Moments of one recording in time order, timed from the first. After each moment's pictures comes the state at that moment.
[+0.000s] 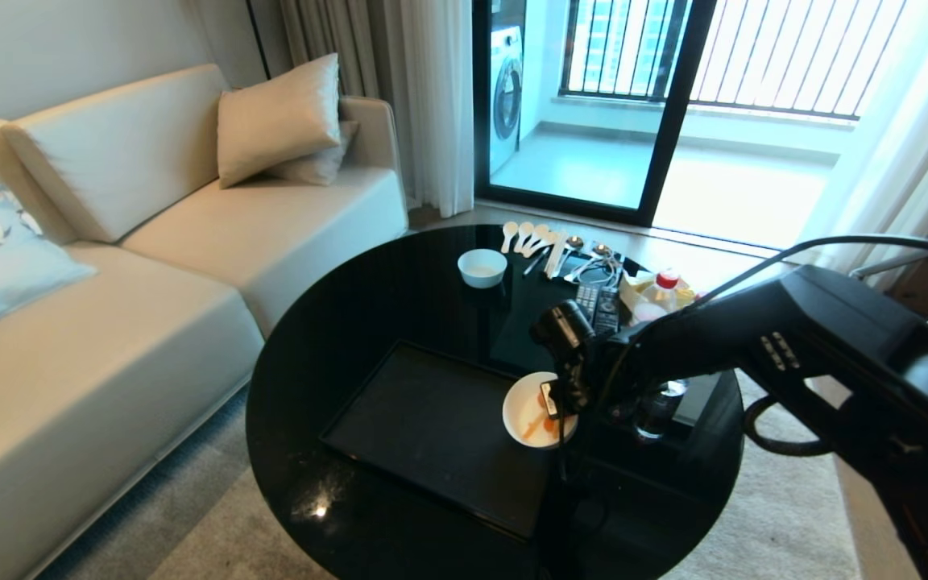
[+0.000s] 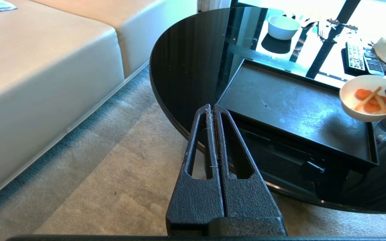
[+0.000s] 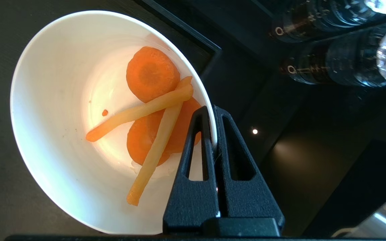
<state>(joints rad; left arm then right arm) 0.00 0.00 0.00 -0.01 0.01 -0.09 0.55 2.37 -1.56 0.14 -0.39 0.22</state>
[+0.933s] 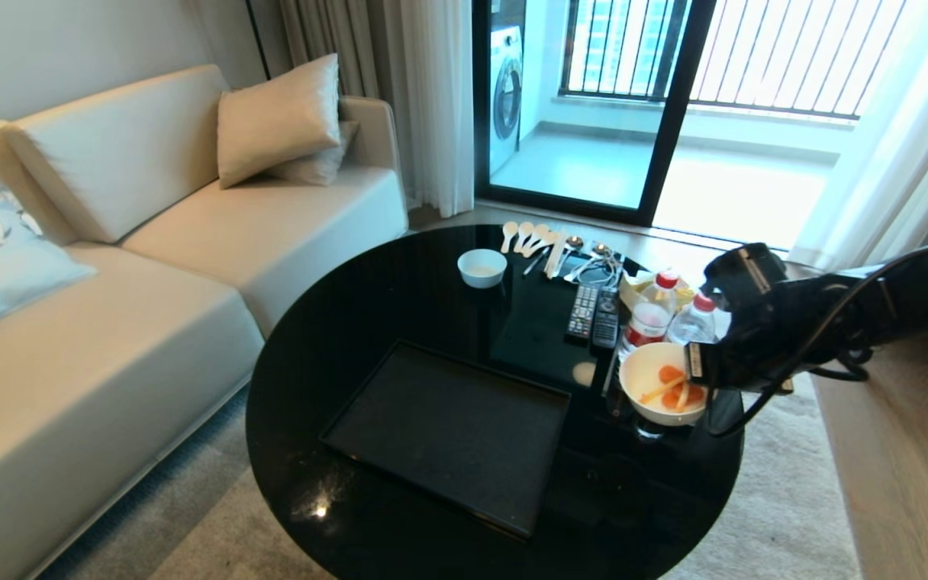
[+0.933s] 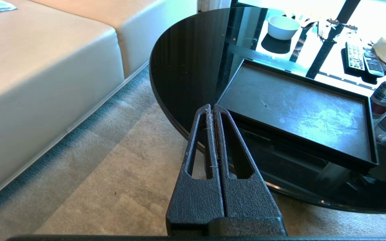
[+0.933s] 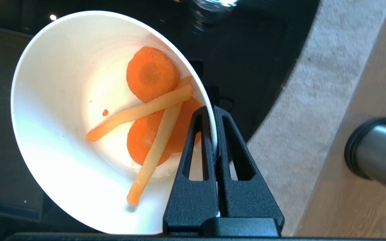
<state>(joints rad) 0.00 0.00 0.00 -0.01 0.01 -0.09 0.20 1.95 -1.22 0.23 -0.20 0.31</state>
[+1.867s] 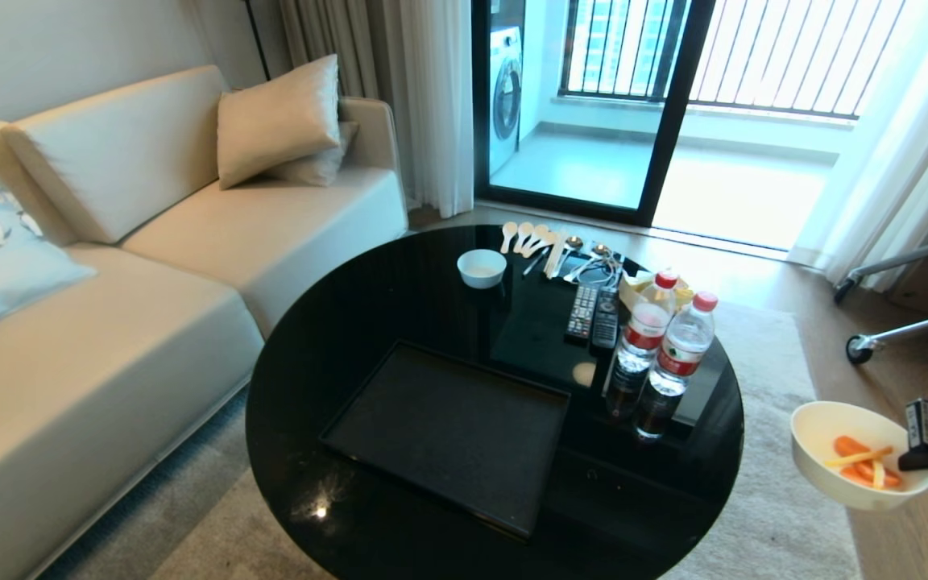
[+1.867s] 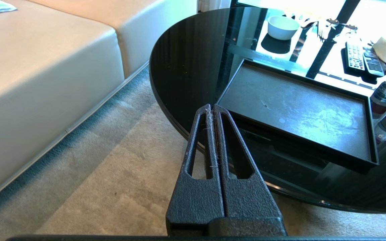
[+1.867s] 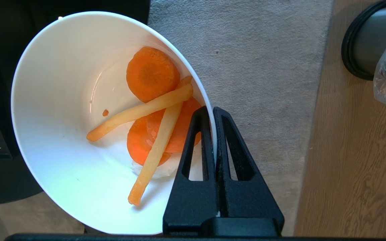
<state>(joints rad) 0.00 0.00 0.00 -0.01 0.01 -0.09 -0.31 1.56 -0.87 0.38 0.08 0.17</state>
